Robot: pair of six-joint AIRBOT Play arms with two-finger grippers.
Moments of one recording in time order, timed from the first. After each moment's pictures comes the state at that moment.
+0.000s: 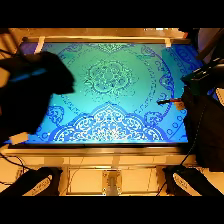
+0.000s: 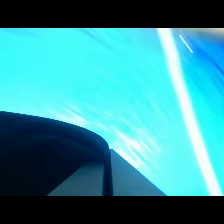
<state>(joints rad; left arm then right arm) -0.25 -1.03 1.35 1.30 -0.88 -1.57 0.14 -0.92 1.66 -1.47 1.54 1.22</state>
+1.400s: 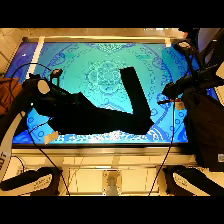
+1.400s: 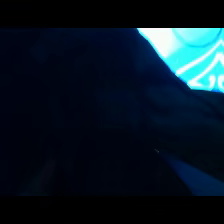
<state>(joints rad) -0.15 -1.29 1.09 1.34 -1.03 -1.58 0.14 -1.09 1.47 -1.42 1.51 1.27</state>
